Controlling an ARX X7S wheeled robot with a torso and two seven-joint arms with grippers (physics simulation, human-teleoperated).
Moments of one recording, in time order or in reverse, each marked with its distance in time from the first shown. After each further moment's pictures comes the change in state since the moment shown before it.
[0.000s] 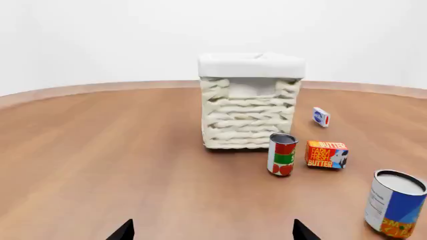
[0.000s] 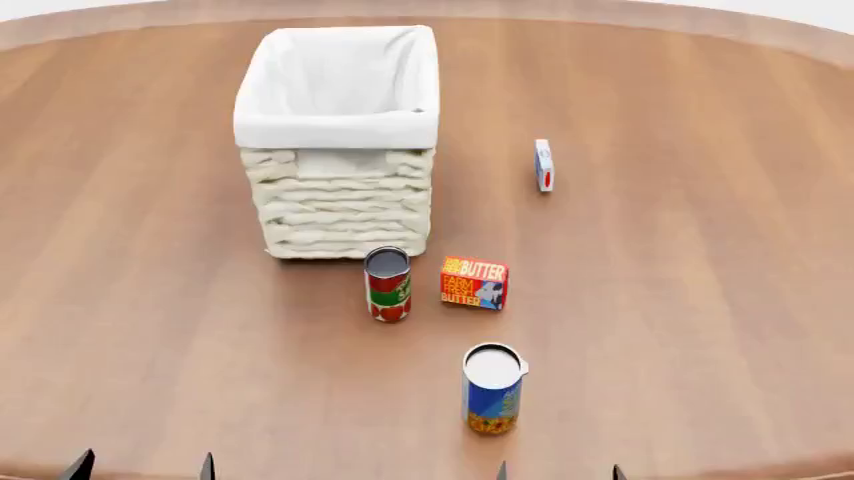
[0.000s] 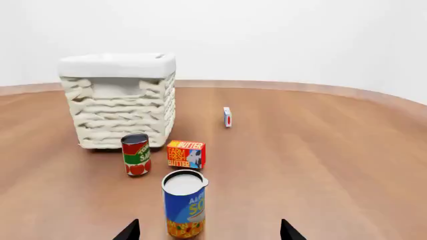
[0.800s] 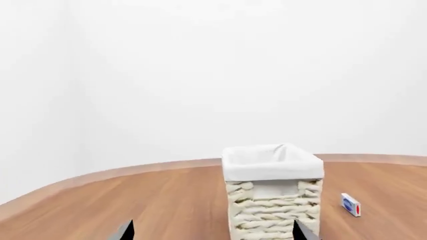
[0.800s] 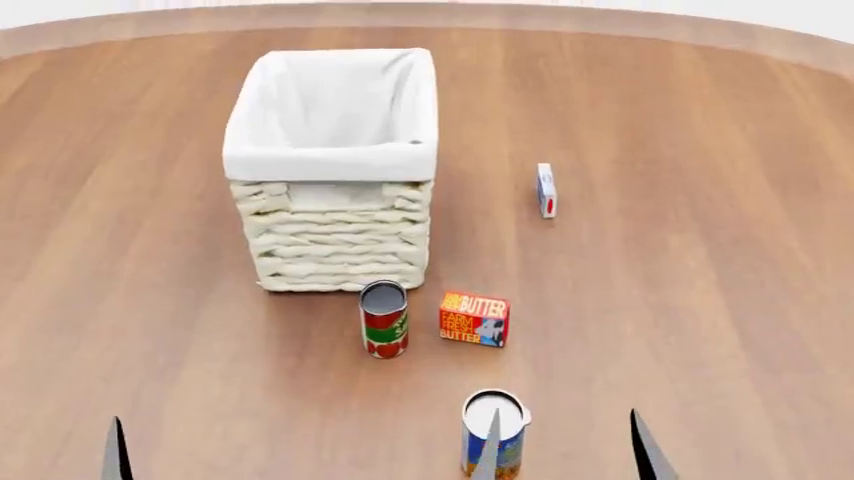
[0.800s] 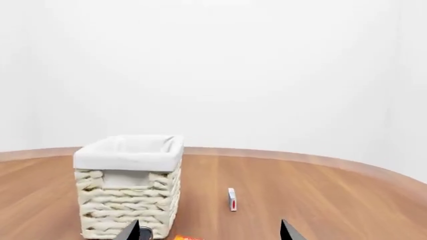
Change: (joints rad) left arm 0.202 -0.095 0.057 0.520 0.031 -0.047 -0.155; right arm -0.099 0.101 -0.112 -0.435 0.042 0.095 0.122
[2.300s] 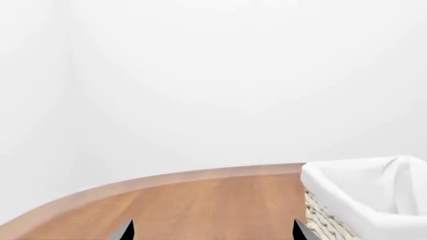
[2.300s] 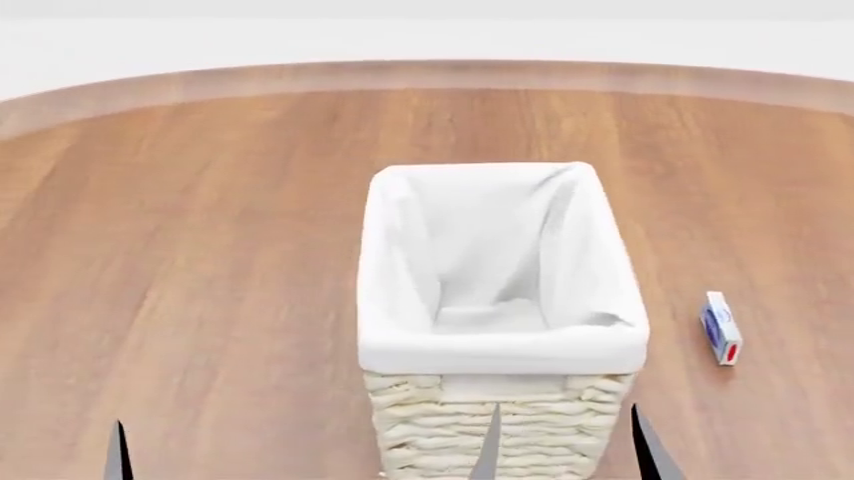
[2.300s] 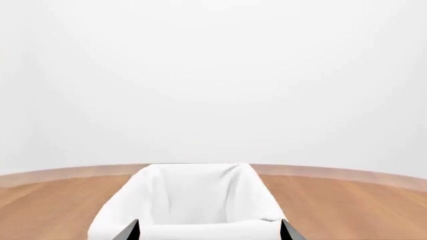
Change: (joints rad) left arm -0.001 -0.079 0.063 0.019 -0.037 -0.029 -0.093; right arm 0.012 0.071 -0.053 -0.024 0.070 0.007 0.079
